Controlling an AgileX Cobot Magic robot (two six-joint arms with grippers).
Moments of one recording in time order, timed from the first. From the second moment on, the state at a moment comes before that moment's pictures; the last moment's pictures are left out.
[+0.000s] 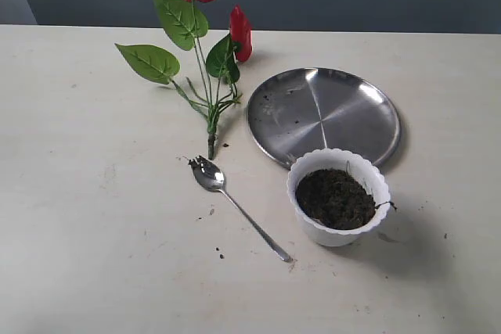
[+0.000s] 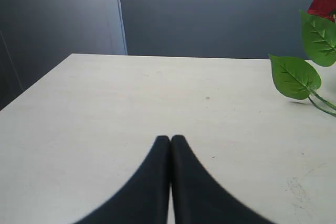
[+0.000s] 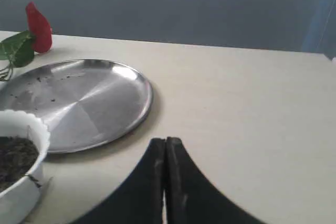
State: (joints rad) left arm 0.00 0.00 0.00 0.58 0.28 -0.57; right arm 0.19 0.01 0.00 -0.01 0.31 -0.04
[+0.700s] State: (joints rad) left arm 0.00 0.00 0.00 0.58 0.28 -0.57; right arm 0.23 0.06 -0.27 0.35 0.20 0.17
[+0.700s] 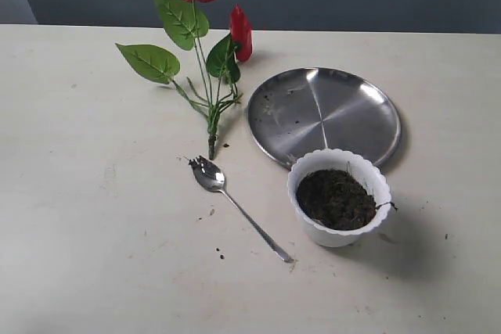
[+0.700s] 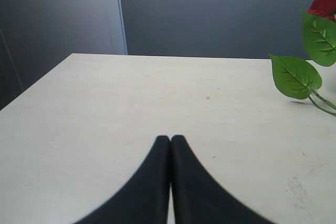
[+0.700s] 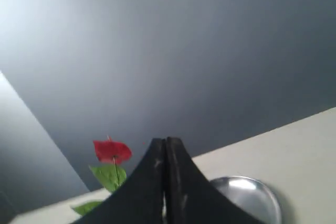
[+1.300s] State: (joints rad) left arm 0.00 0.00 0.00 0.58 0.28 -0.57; right arm 0.54 1.24 -1.10 0.42 0.79 -0.52
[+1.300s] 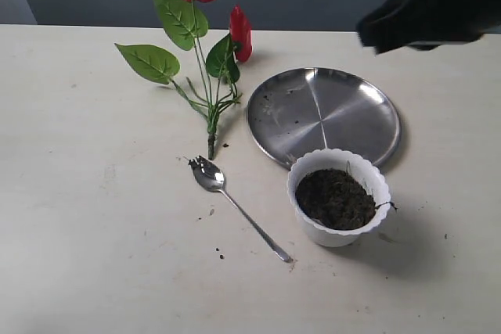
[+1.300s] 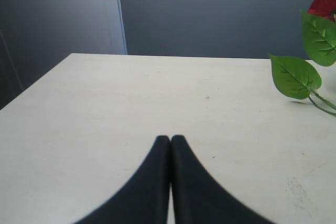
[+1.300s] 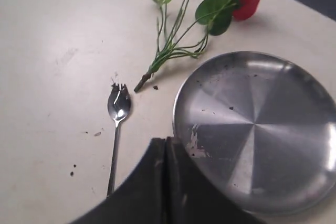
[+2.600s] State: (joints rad) left arm 0.00 0.00 0.00 0.58 0.28 -0.57; right arm 0.91 2.11 -1.34 0.17 0.73 -0.31
